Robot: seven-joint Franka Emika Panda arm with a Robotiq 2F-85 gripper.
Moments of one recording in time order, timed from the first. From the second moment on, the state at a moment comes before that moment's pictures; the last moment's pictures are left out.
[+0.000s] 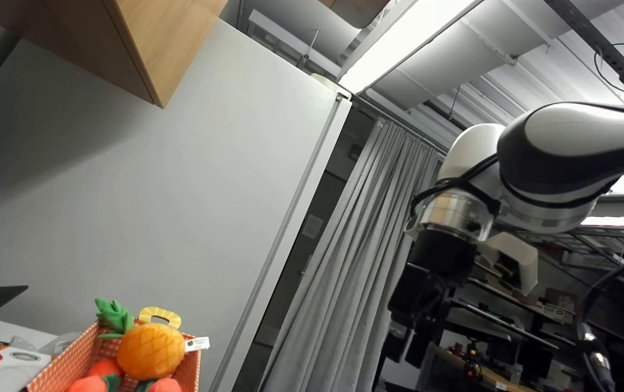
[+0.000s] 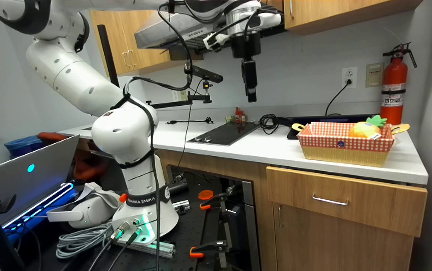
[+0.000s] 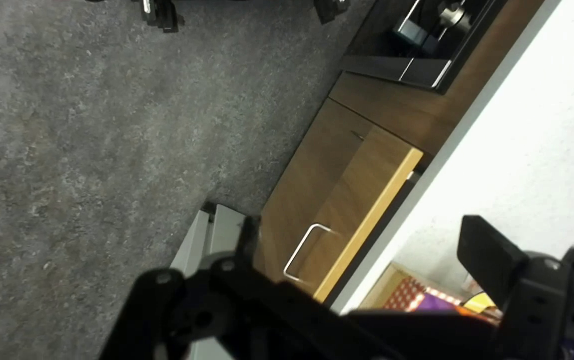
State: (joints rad) arm 0.03 -0.69 0.04 -2.49 0.11 1.83 0.06
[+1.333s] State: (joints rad) arm -0.07 -0.18 -0.17 -2.47 0.23 2.43 -0.18
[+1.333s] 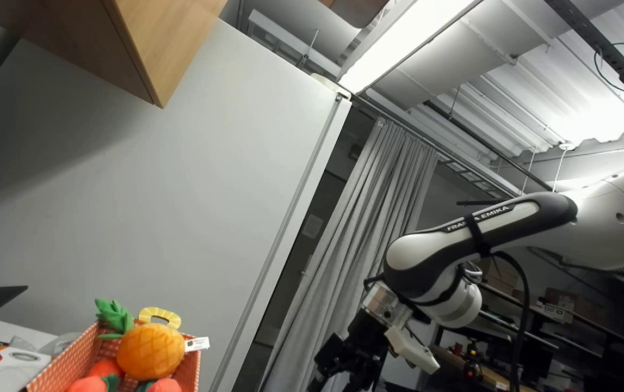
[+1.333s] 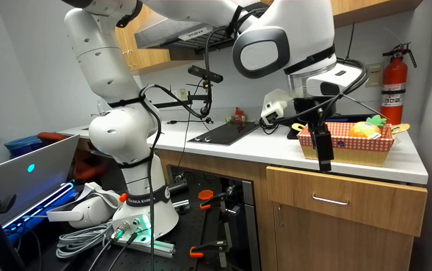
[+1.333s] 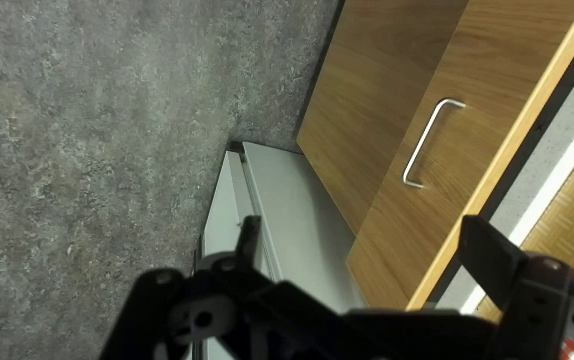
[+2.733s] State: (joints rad) arm -0.04 0.06 -0.07 -2.40 0.57 2.62 -0.28
